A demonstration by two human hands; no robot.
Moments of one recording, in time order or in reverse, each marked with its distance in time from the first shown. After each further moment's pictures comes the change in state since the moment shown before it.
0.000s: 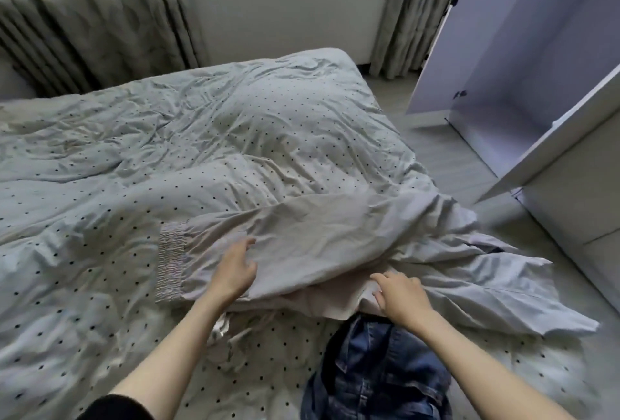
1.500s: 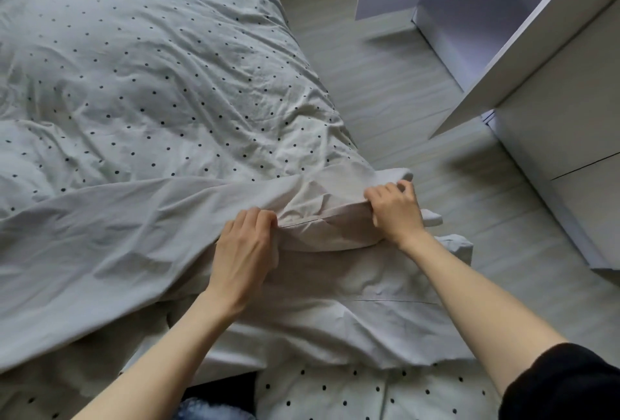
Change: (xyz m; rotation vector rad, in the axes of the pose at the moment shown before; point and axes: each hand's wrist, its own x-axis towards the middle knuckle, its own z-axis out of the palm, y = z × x) left_hand 0.101 0.287 0.307 0.504 0.126 0.487; right_hand 0.183 0.380 0.060 -0.026 0.500 -0.107
